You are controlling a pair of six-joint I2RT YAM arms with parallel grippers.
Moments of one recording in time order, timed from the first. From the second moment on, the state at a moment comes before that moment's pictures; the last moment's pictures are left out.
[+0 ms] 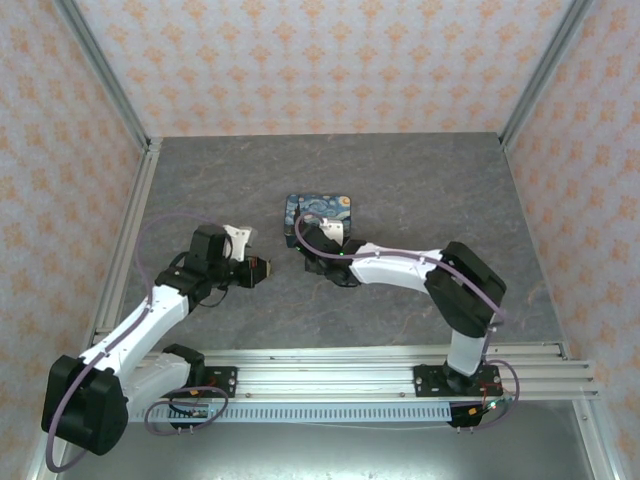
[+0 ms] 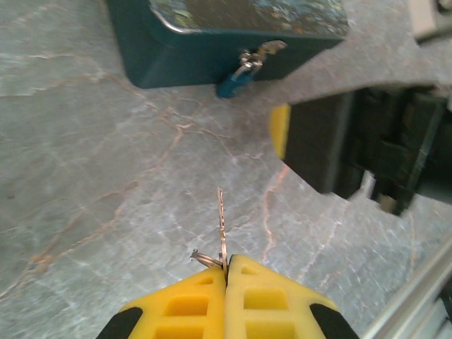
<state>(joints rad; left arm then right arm) -0.27 1.00 0.56 -0.37 0.47 -0.32 0.94 1.82 1.16 -0.38 0.37 0.85</state>
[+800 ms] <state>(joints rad) -0.27 0.89 0.46 -0.25 0.49 -0.31 0.90 2.02 1.30 -0.33 0.45 0.88</state>
